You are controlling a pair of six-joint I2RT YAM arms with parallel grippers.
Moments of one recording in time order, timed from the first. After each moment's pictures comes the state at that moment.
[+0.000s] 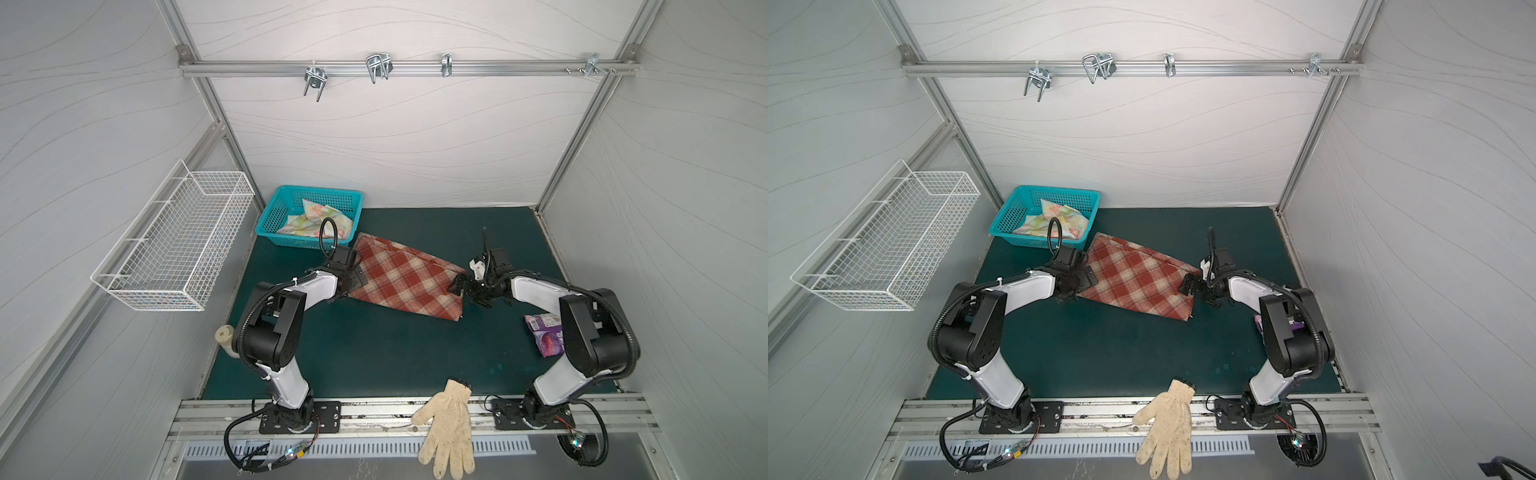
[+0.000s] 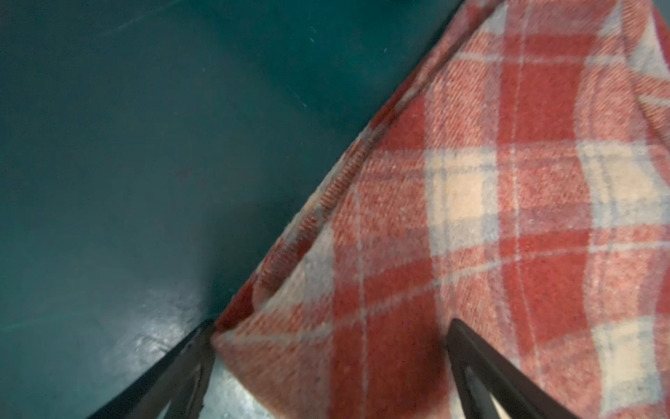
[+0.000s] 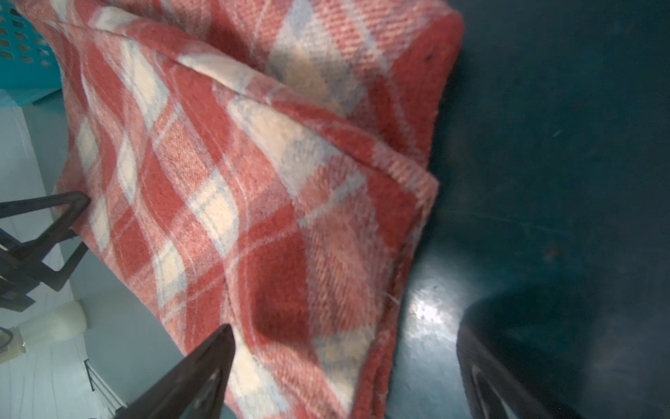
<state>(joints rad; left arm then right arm) -0.27 1.72 0.93 -0.30 -0.14 -0.68 0.30 1.63 0.85 -0.30 -0.42 0.48</state>
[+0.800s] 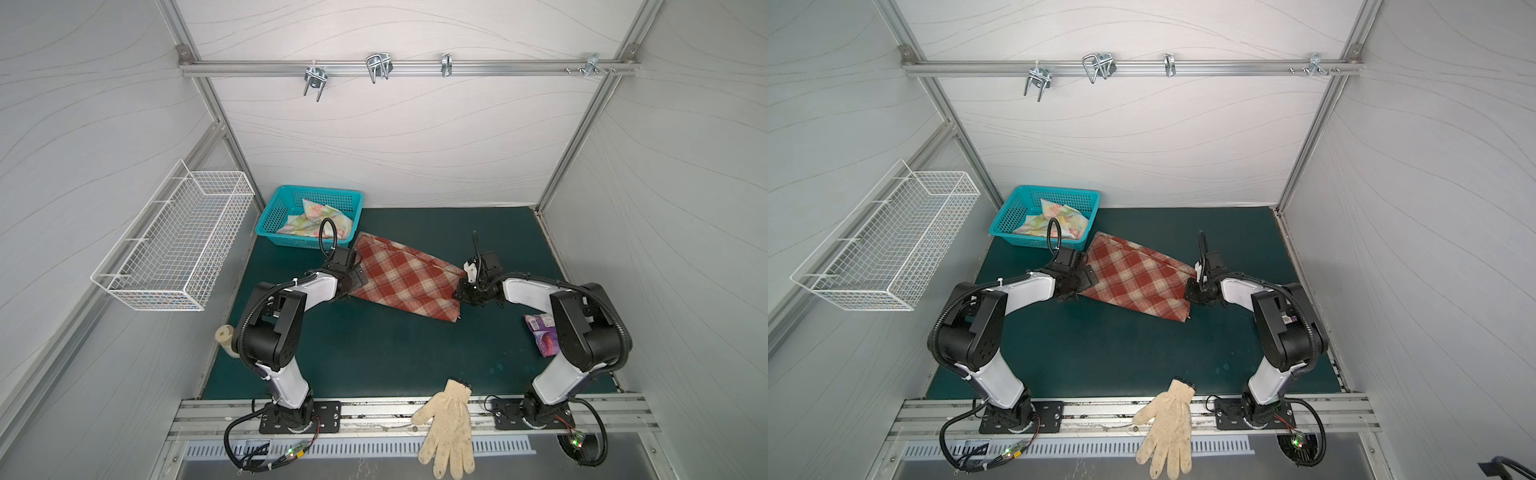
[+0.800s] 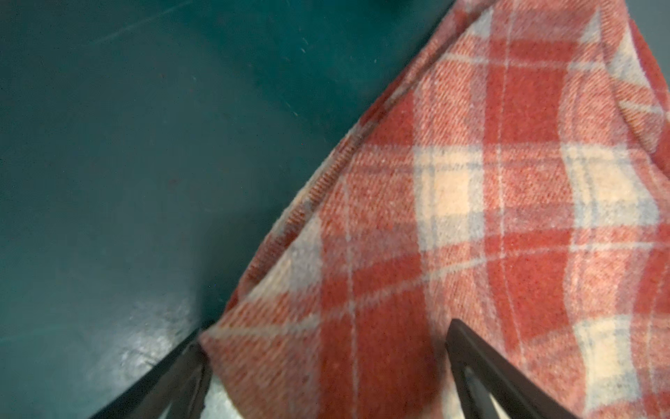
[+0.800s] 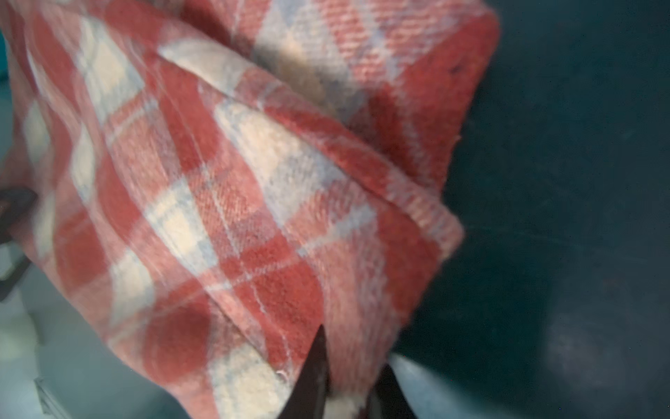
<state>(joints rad) -0.28 1.72 0.90 -0.23 -0.14 -0.69 0.35 1.67 0.87 -0.28 -0.32 0.47</state>
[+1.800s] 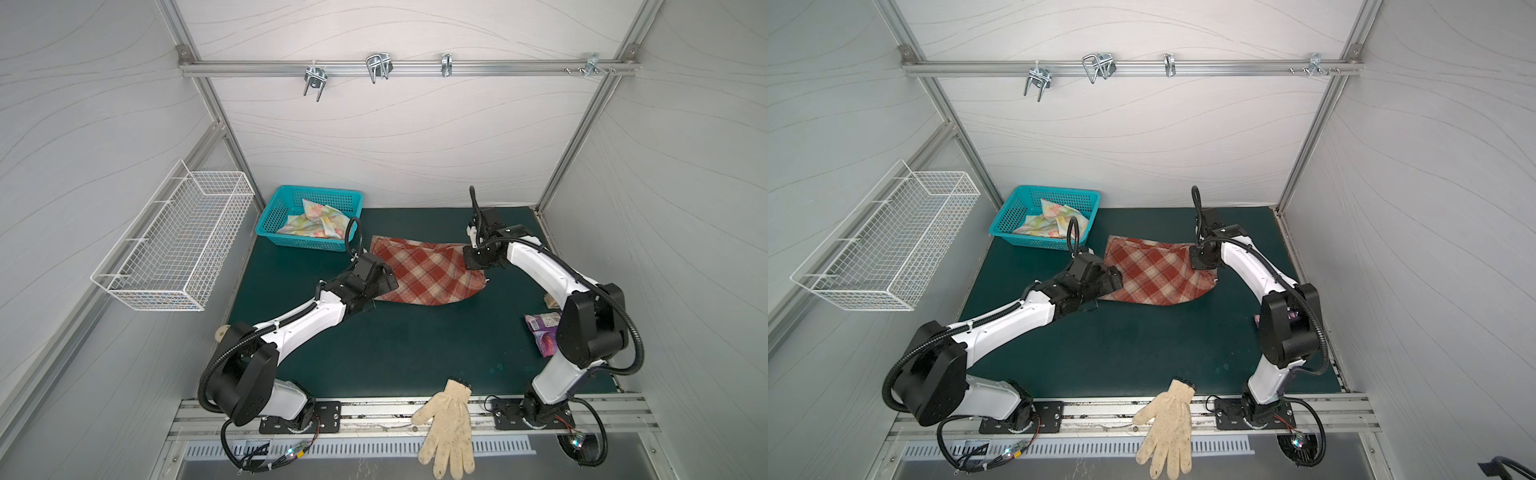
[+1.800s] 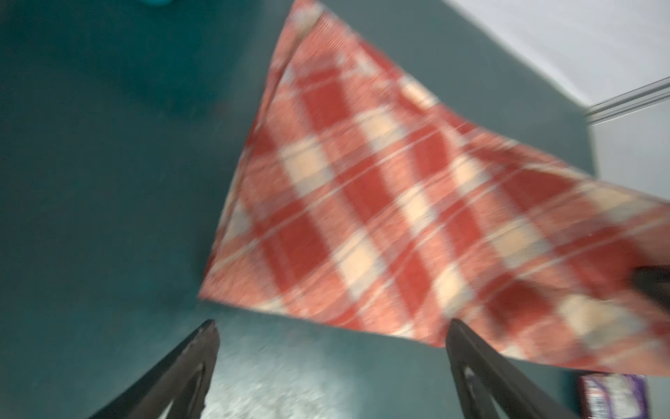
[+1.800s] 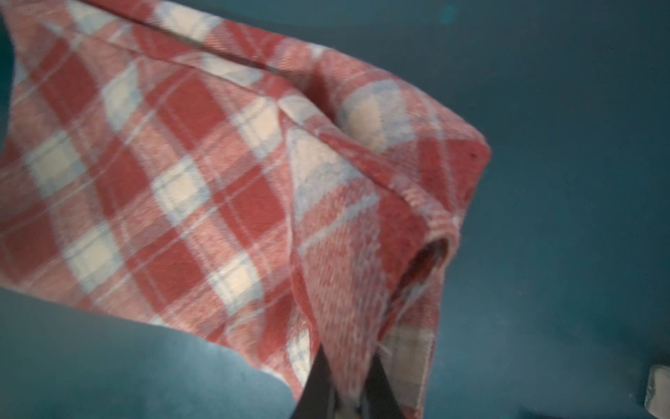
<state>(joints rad) -0.59 1.42 0.94 -0.28 -0.18 -0.78 0.38 1.71 1.43 -0.86 -0.01 0.17</state>
